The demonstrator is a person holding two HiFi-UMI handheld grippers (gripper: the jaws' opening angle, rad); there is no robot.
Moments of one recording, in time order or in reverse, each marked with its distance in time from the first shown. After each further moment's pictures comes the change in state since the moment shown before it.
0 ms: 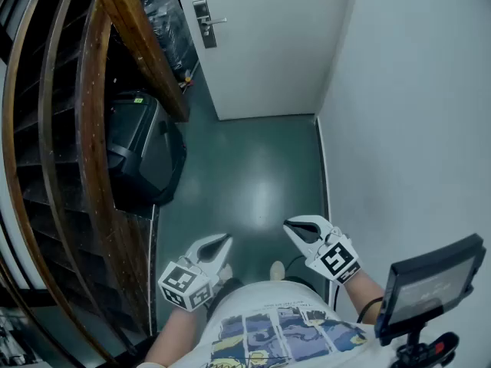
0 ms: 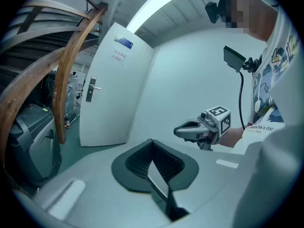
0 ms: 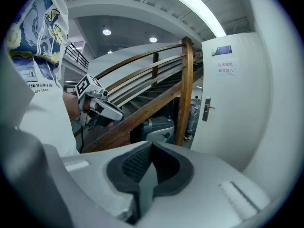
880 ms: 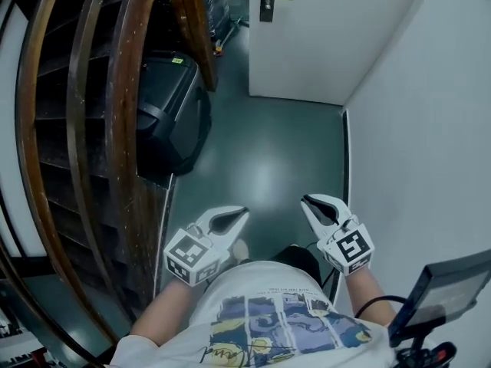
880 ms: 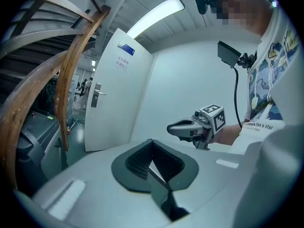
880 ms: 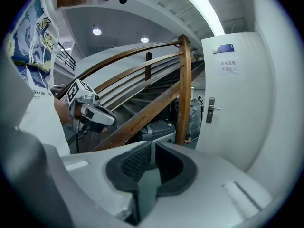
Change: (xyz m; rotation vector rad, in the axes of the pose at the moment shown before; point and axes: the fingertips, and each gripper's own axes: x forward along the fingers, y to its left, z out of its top) left arm -0.098 0.113 0.015 0.067 -0.014 -0.080; right arm 0.124 0.055 0.073 0.078 -0.026 -0.108
